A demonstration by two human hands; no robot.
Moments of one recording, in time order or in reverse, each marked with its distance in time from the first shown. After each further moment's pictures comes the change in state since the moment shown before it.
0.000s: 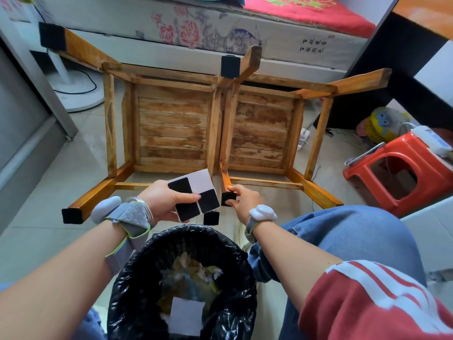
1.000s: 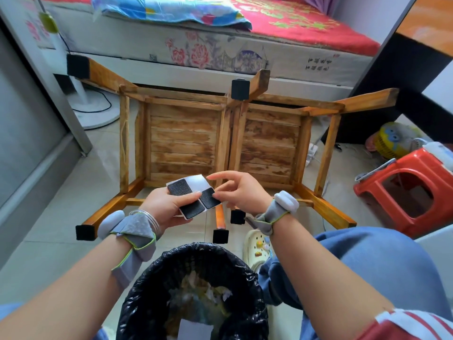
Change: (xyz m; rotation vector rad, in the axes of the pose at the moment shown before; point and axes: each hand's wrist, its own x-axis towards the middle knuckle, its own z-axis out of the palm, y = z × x) left_hand -0.002 0.015 -0.008 -0.193 0.135 0.128; right_hand -0.010 -0.101 -0.070 0.472 -0.298 -0.255
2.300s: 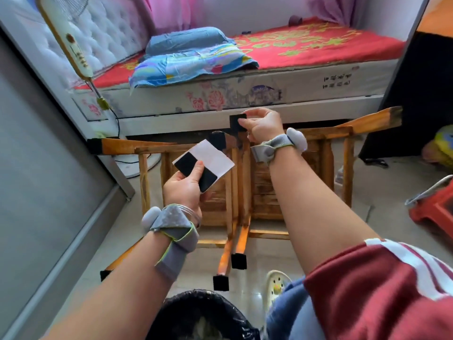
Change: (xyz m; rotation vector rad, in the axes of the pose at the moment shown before) left_hand 0.010 0.100 0.130 -0.228 0.542 0.433; right_hand 0.099 -0.083 -0.174 0.420 0.446 -0.180
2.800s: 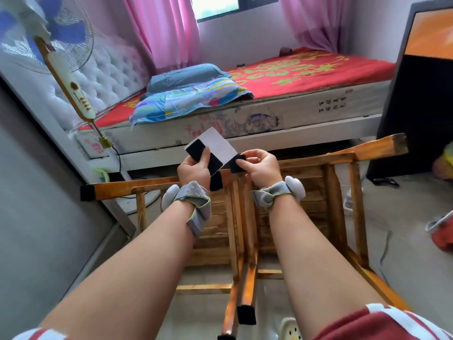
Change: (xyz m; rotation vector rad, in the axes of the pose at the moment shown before) left_hand 0.097 0.025 0.091 0.001 -0.129 0.265; right_hand 0.026 0.035 0.000 0.084 0.025 -0.030
